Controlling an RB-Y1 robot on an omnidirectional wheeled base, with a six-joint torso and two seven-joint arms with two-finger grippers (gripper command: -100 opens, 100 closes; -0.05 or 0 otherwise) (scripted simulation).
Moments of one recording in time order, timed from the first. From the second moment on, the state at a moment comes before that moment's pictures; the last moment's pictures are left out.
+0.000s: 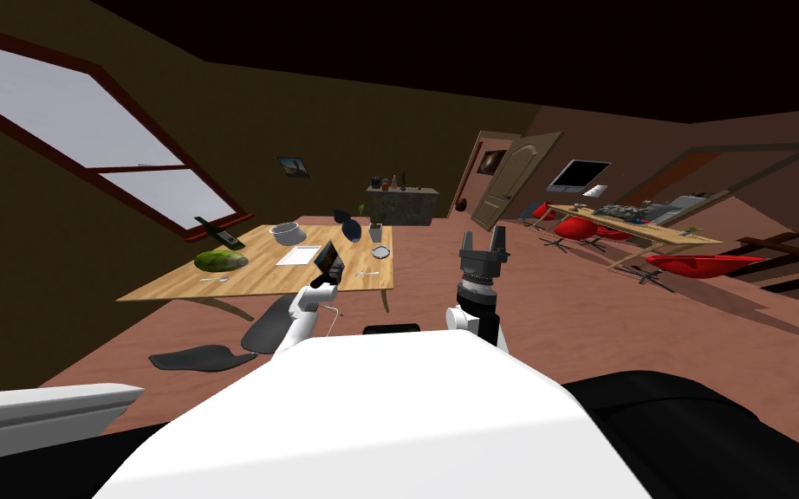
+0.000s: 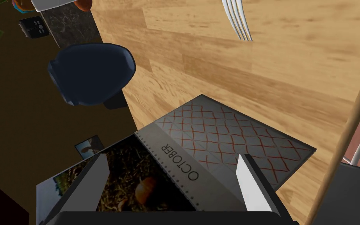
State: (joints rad) left arm -0.03 0.21 0.09 -1.51 0.05 0.57 -0.09; right arm 0.52 0.04 0.07 -2.38 0.06 -0.54 -0.15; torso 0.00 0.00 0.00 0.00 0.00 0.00
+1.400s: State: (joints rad) left arm -0.25 0.23 0.06 -1.21 0.10 0.92 -0.15; right arm 0.52 0.04 0.07 -2.38 0.06 -0.54 -0.15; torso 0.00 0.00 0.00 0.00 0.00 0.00
